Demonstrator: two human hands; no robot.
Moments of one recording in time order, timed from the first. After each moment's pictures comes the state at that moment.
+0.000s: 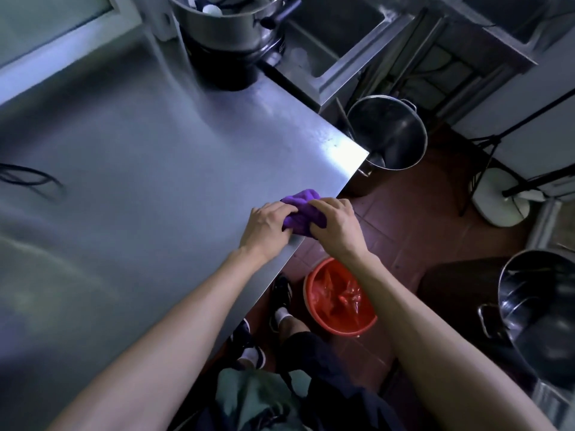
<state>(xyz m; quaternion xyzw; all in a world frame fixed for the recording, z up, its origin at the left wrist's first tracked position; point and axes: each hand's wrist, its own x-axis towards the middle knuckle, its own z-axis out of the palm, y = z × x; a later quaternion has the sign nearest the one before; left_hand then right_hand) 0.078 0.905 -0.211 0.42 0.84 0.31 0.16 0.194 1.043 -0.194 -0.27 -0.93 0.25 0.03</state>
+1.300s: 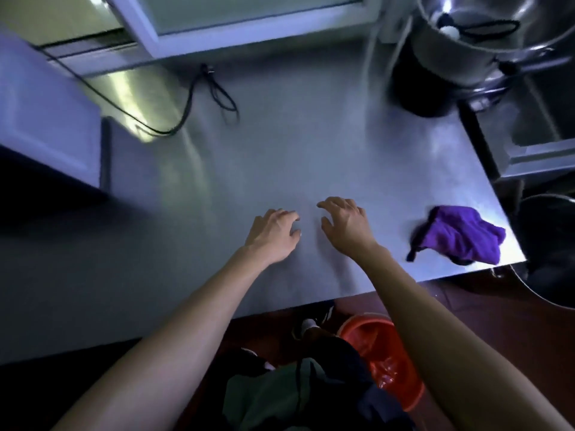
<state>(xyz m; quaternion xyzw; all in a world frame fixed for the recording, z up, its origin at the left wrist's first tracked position) 0.054 0.773 -0.211 0.06 0.96 0.17 0.21 0.042 0.962 -0.218 0.08 -0.96 0.22 -0.16</state>
